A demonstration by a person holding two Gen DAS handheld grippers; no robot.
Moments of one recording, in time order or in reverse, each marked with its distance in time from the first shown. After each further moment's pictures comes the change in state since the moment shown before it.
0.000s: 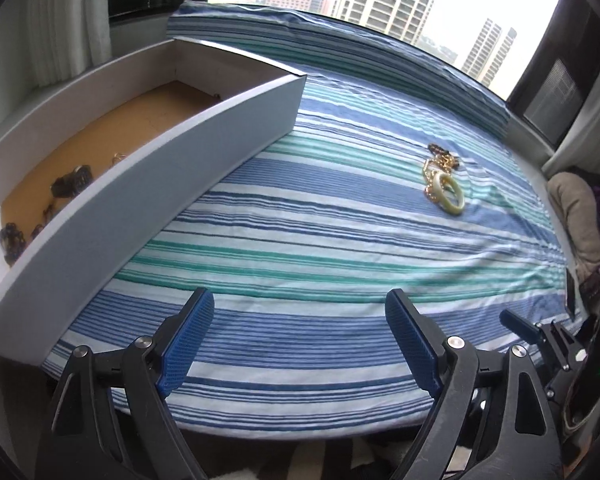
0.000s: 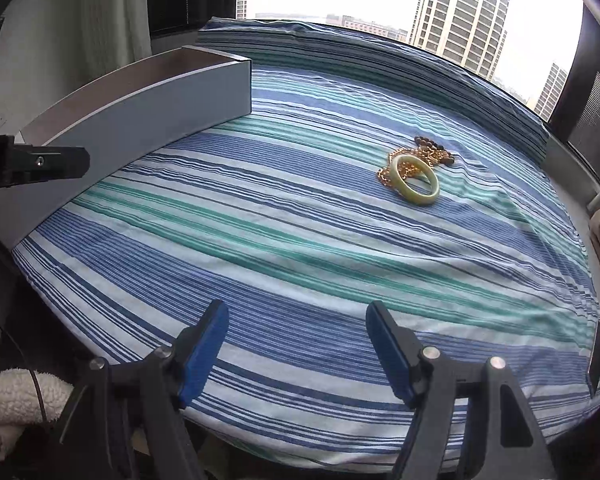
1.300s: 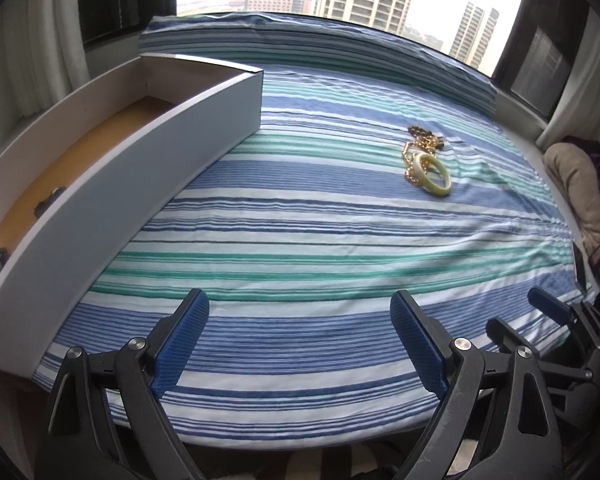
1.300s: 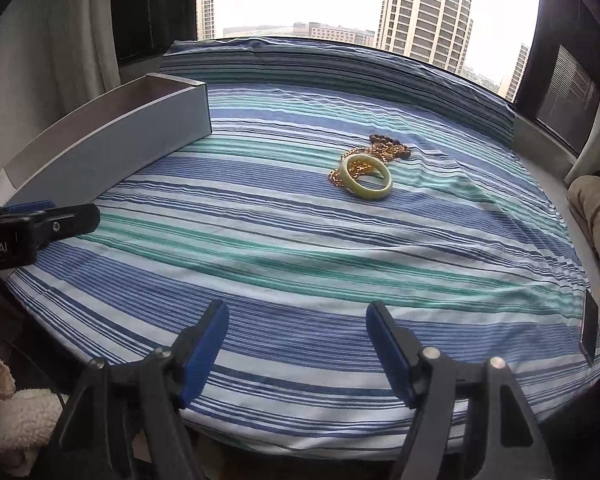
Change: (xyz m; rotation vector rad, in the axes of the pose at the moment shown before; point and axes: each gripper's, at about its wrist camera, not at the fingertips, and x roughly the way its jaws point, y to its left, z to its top) left arm 0.020 -0.042 -0.009 0.104 -0.014 0.025; right arm -0.021 -0.034 -0.009 0.098 -0.043 -0.050
